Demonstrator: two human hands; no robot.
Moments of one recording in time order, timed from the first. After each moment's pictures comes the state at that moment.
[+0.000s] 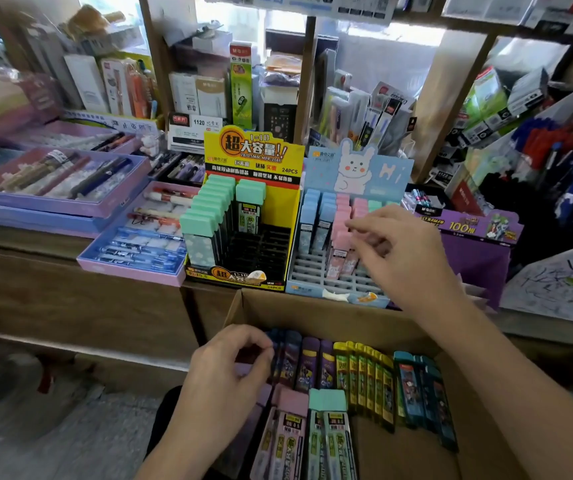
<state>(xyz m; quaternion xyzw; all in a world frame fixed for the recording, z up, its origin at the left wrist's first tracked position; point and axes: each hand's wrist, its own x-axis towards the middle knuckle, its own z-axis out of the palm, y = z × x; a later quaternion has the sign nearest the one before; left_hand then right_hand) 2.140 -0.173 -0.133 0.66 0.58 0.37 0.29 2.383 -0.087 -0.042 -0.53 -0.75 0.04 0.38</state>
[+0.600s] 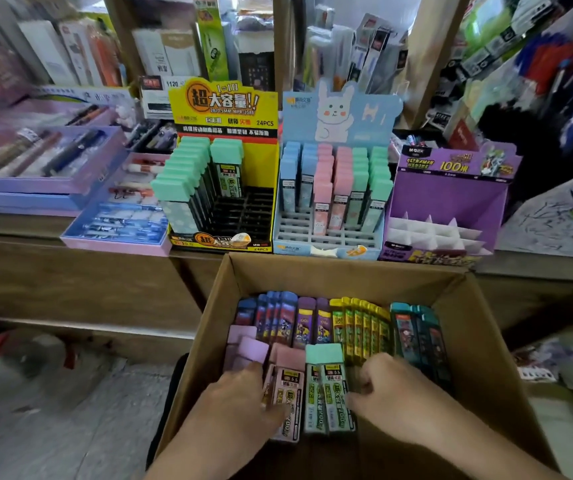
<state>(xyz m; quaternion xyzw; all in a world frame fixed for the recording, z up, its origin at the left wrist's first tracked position) 2.164 -0.215 -0.147 0.67 0.64 -0.02 0.37 2.384 -0.220 -0.139 -0.71 -0.57 0.40 -0.06</state>
